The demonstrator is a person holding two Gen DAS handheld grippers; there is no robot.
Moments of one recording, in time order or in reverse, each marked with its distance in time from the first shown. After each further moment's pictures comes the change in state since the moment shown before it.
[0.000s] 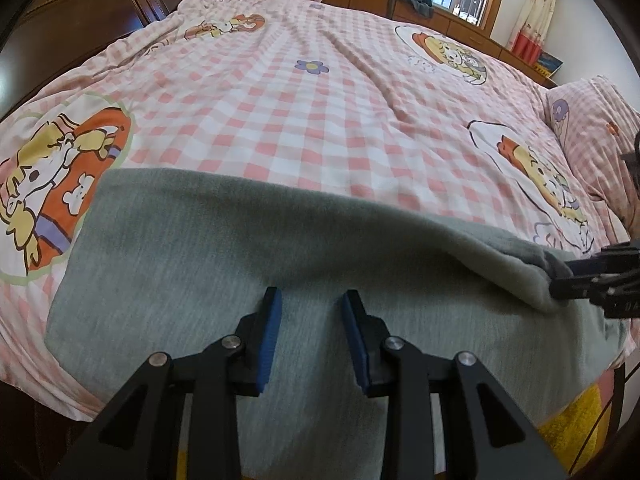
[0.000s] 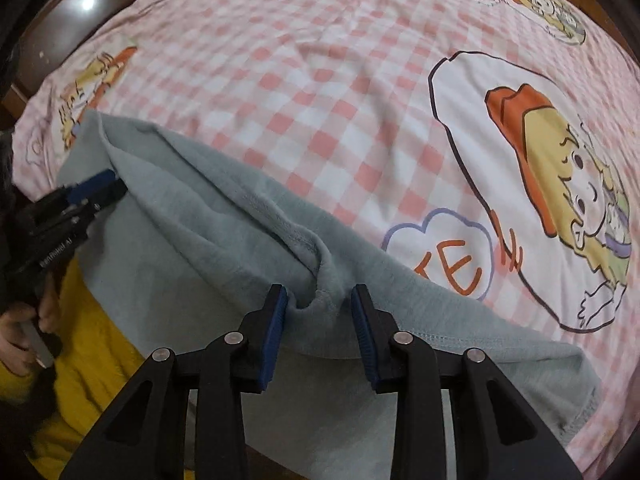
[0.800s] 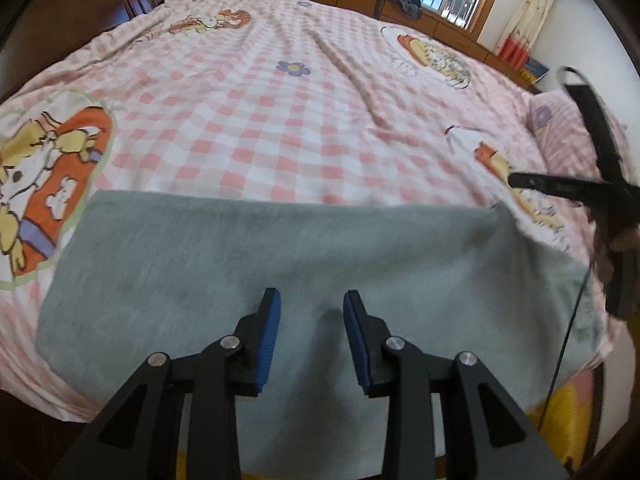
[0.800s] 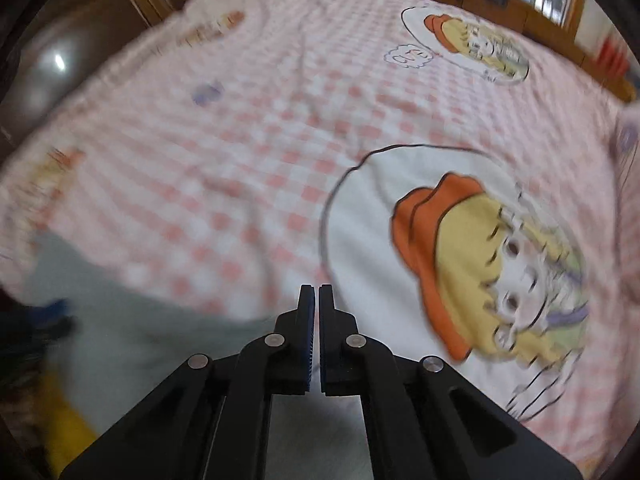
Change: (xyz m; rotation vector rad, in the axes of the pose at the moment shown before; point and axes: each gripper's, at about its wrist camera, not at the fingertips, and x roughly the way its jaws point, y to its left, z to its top) left arm -0.008 -0.002 0.013 -0.013 0.024 -0.113; right arm -0.035 -0.069 0.054 0.136 -0.249 -0.035
